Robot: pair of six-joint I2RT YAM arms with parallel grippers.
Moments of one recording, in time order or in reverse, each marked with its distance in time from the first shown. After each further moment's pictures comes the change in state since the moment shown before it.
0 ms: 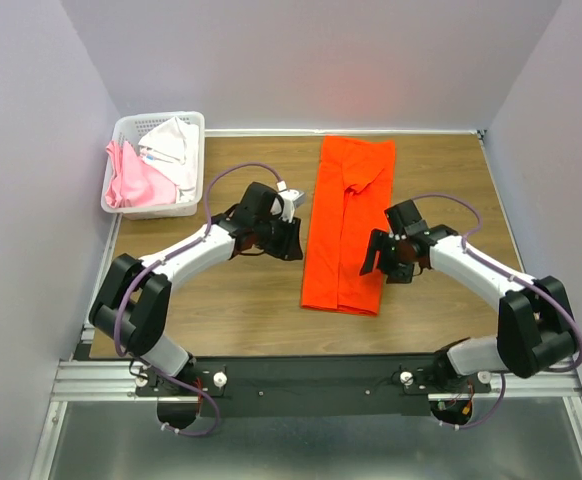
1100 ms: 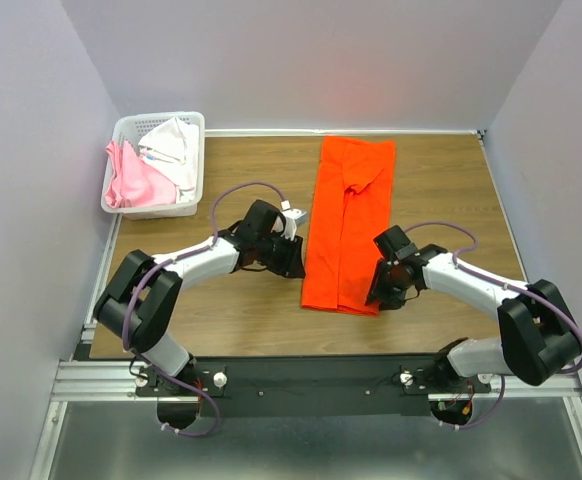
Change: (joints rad) left arm -0.026 0.019 -0.153 0.145 0.077 -0.019; right arm 0.132 -0.063 -0.171 -0.027 0.039 0.239
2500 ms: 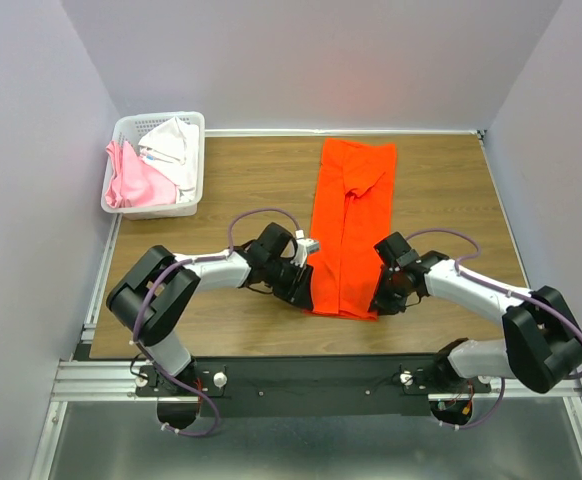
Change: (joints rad) left arm -0.107 0.074 -0.098 0.043 0.121 -0.061; right arm 0.023 -0.041 -0.052 0.003 0.000 0.063
